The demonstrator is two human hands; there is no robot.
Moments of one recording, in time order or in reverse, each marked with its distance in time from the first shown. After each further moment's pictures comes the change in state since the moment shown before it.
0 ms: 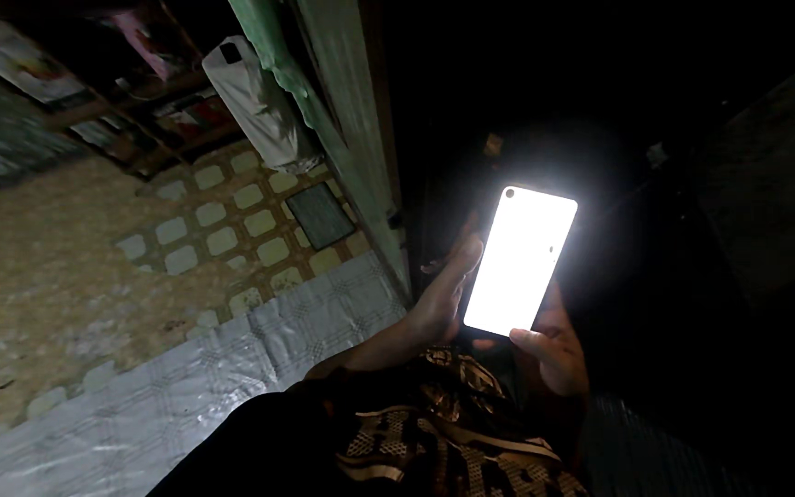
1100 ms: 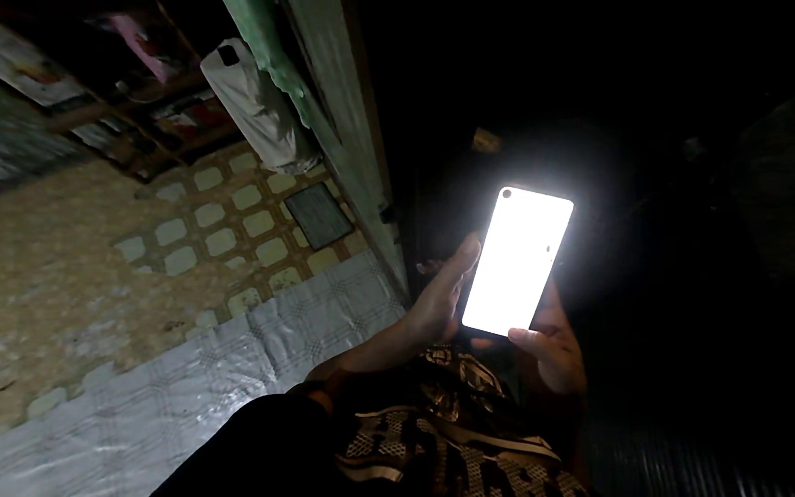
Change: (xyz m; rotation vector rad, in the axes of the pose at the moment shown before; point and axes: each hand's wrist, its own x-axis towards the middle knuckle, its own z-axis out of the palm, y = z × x) left_hand -0.011 -0.006 0.019 0.039 0.036 -0.059; right_hand -0.019 -0.008 -0.005 0.000 0.011 0.012
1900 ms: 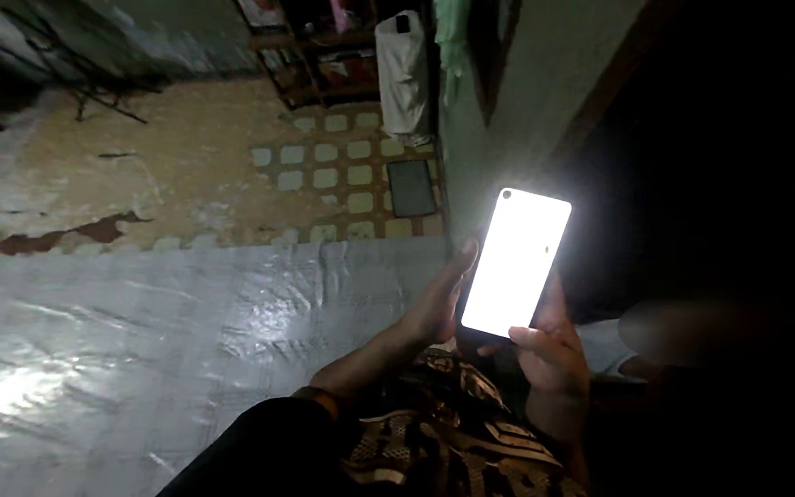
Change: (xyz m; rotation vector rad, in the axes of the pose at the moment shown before) left_hand -0.154 0.032 -0.048 -0.045 0.430 0.235; right_hand 0.002 0.063 0.101 0.023 -0.380 0.272
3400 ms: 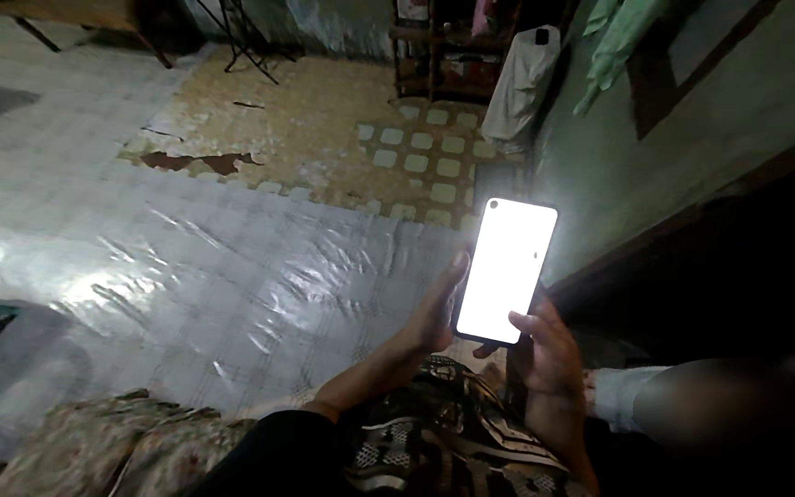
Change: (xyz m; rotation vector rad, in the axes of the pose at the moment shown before) left_hand -0.250 0.051 -0.148 -0.041 0.248 0.213; right_hand -0.053 0.135 0.234 0.009 -0.002 0.293
